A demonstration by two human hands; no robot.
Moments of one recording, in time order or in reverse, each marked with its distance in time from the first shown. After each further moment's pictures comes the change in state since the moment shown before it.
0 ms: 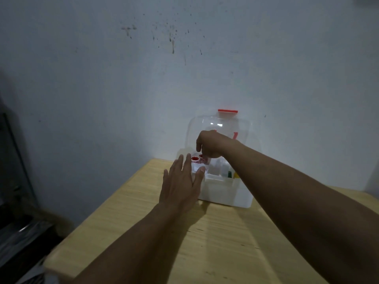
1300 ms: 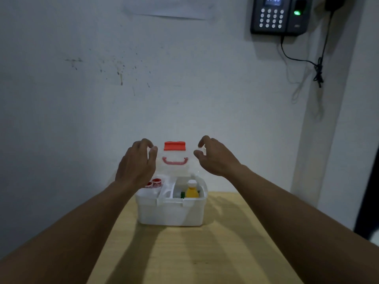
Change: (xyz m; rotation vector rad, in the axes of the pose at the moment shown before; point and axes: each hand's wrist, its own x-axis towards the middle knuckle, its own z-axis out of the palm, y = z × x) left_hand 0.079 0.057 -0.063 -0.070 0.262 0.260; right_hand -0.130 0.082 -0.055 0.303 0.425 0.277
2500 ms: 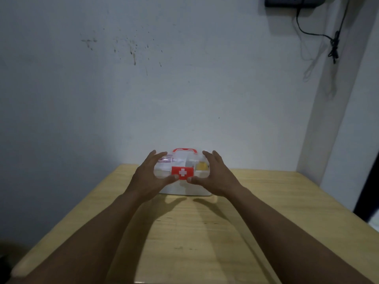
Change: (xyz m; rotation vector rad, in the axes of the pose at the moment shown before) left_hand -0.100 -0.029 -0.001 -0.283 -0.303 -0.153; right_hand -0.087 0.001 0.081 0.163 -0.169 0.127
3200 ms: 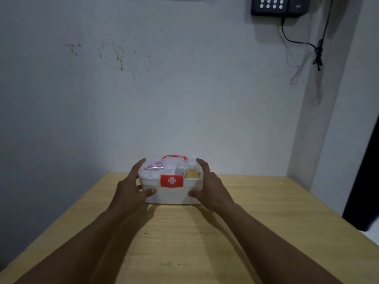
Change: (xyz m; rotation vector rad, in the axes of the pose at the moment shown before) left_hand 0.001 -0.022 0.007 -0.284 -0.006 -0.039; right_hand -0.001 0.022 0.013 0.183 0.077 0.001
